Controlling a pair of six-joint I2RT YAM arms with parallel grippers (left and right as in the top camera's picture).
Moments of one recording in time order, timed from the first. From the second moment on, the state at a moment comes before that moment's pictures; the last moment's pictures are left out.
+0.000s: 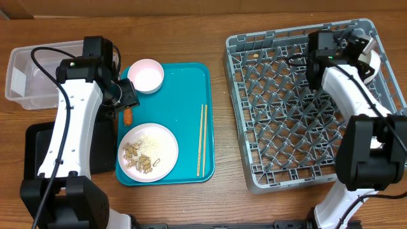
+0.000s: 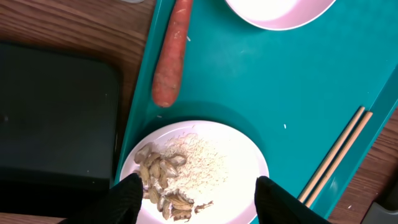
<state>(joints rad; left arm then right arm) 0.03 1.67 1.51 -1.23 0.03 -0.34 0.01 1.95 1.44 -0.66 1.24 0.46</state>
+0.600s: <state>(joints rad) 0.03 1.67 1.51 -1.23 0.03 -0.34 0.08 1.95 1.43 -0.72 1.32 0.47</state>
